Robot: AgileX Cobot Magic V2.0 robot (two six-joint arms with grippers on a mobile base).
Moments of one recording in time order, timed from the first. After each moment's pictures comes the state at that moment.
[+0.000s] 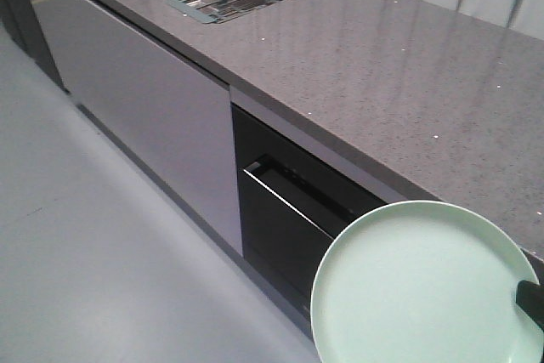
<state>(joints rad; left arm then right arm) 0.04 -0.01 0.02 -0.03 0.21 -0.04 -0.08 0.40 -0.46 0.59 0.76 -0.57</state>
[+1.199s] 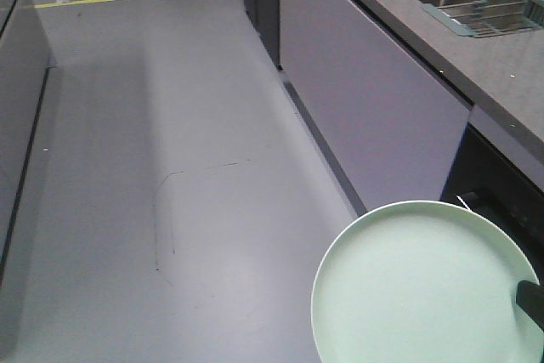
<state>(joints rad) 0.04 -0.01 0.02 -0.03 0.21 -0.04 -0.08 0.40 -0.46 0.59 0.76 -0.57</state>
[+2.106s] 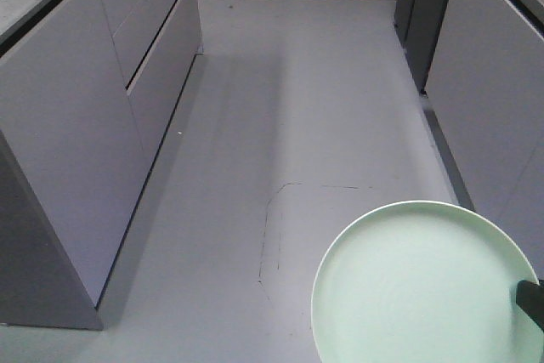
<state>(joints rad) 0.04 -0.01 0.02 -0.03 0.21 -0.04 -0.08 0.40 -0.46 0.59 0.76 -0.57</state>
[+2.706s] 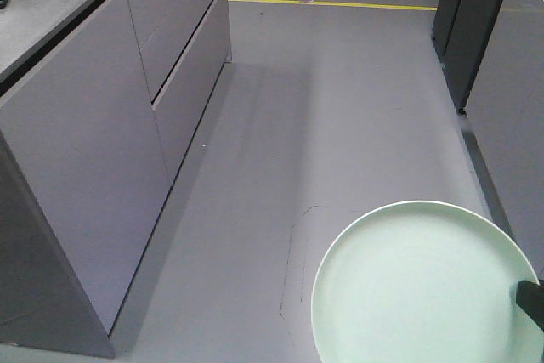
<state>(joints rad) 0.04 -0.01 0.02 -0.03 0.21 -0.04 -0.08 0.40 -0.46 0.59 0.76 -0.57</state>
